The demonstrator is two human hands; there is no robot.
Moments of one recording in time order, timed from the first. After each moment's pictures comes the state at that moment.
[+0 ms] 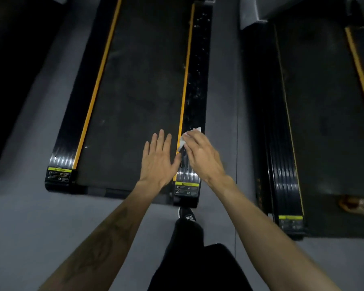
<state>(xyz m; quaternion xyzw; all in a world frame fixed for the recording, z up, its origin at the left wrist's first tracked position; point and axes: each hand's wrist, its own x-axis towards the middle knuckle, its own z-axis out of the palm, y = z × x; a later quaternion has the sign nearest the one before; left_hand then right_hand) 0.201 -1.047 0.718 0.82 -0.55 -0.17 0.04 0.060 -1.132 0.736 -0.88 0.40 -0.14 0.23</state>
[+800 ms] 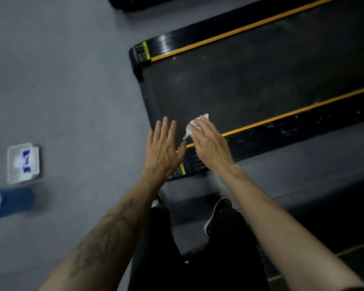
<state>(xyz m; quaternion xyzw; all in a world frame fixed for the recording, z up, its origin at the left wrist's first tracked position) 0.047 -1.107 0.663 0.99 0.00 -0.12 0.12 0.073 -1.274 0.643 -0.95 -0.19 -0.06 0.26</state>
